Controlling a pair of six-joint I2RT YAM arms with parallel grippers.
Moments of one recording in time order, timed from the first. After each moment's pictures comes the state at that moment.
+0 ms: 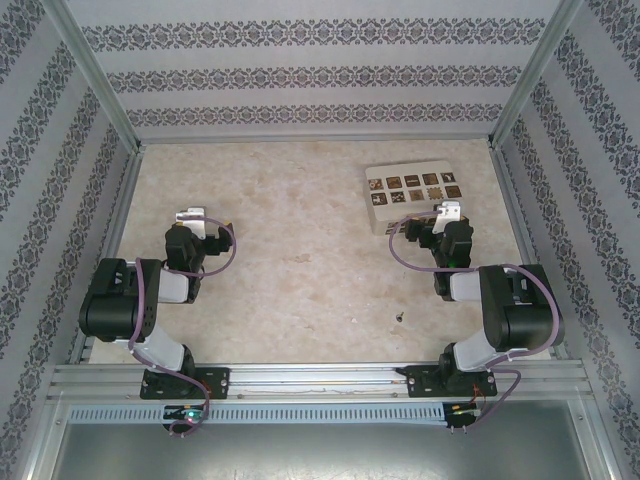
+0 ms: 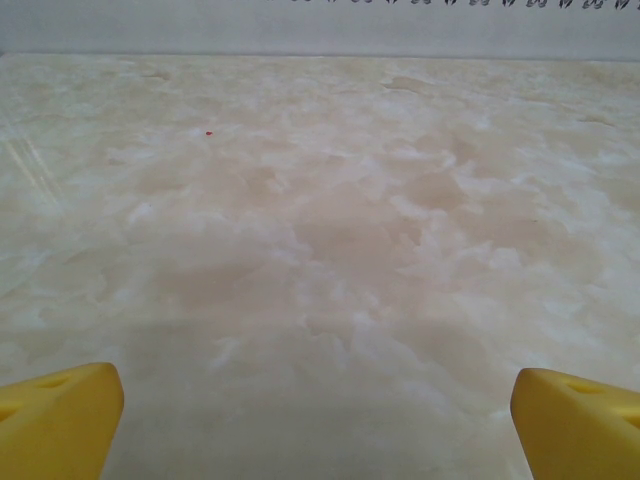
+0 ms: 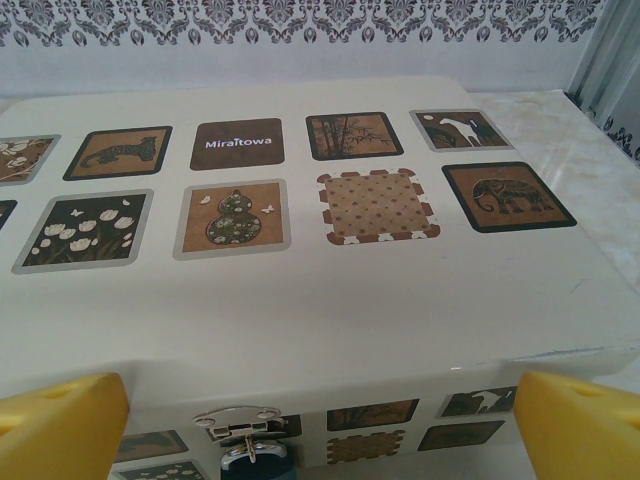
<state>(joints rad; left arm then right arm) 0.05 1.60 0.37 0.89 0.05 -0.03 0.00 1.53 0.36 0.85 0.01 0.03</state>
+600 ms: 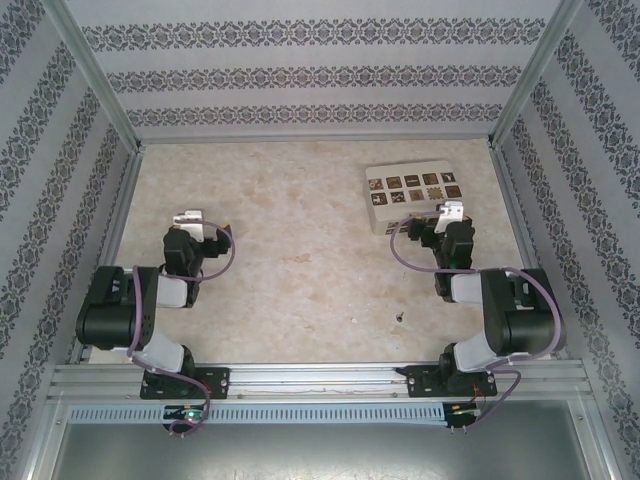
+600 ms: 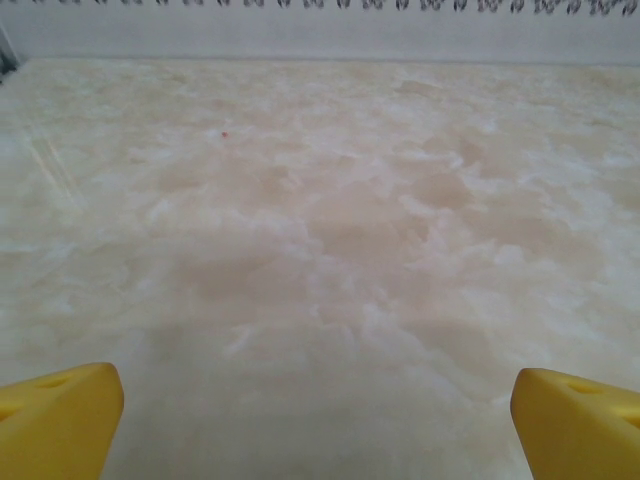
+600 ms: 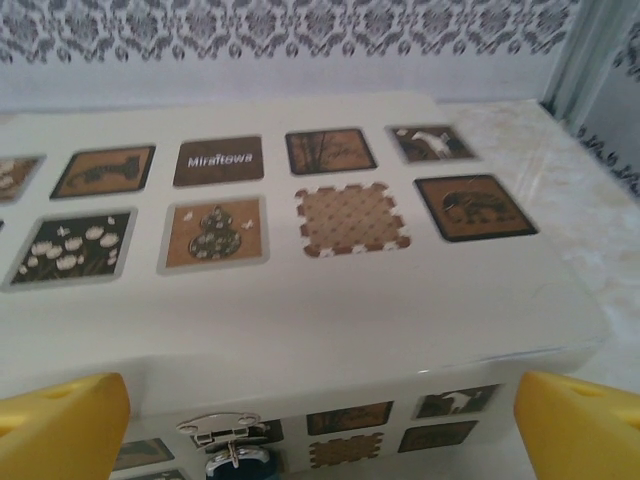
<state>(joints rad) 0.05 1.51 0.33 0.87 0.03 -0.03 0.00 1.47 0.35 0.84 0.05 0.04</state>
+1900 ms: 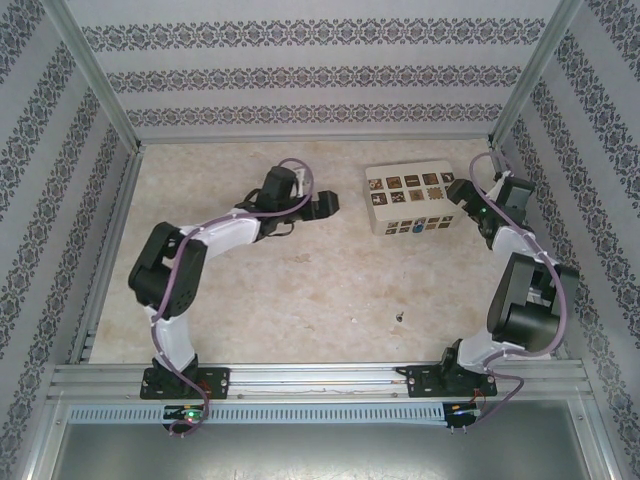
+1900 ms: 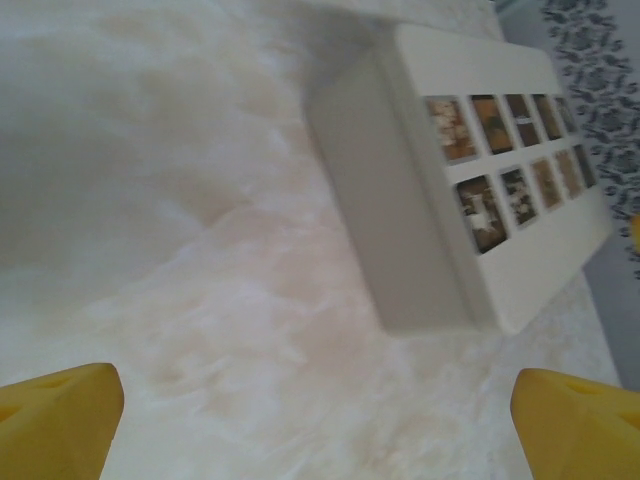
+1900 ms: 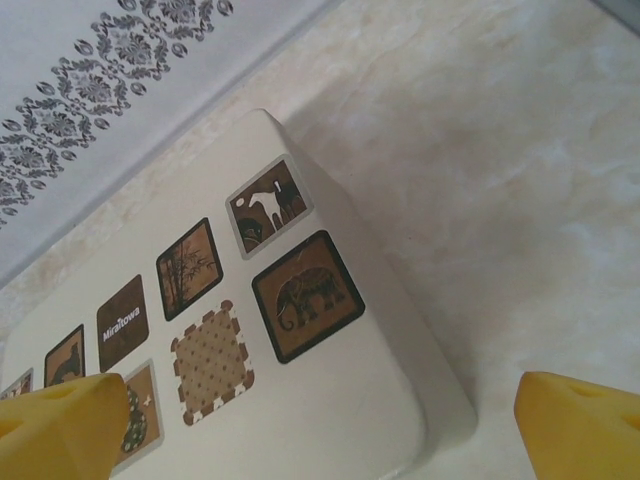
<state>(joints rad) -0.49 1.90 1.26 0.05 0.32 -0.63 -0.36 1.57 0.88 0.06 -0.38 0.44</state>
